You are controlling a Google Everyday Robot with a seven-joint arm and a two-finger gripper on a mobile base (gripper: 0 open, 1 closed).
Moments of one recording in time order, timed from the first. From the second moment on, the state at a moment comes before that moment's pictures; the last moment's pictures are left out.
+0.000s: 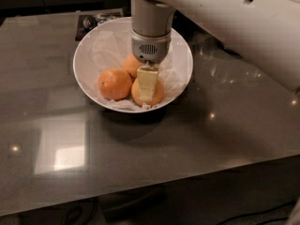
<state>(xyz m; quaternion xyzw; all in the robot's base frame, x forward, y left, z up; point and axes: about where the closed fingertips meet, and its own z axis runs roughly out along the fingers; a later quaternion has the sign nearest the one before) 0.535 0.008 0.875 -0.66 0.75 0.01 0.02</state>
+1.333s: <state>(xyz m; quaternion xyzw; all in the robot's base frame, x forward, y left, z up) 0.485 -0.016 0.958 -0.69 0.70 0.06 0.15</state>
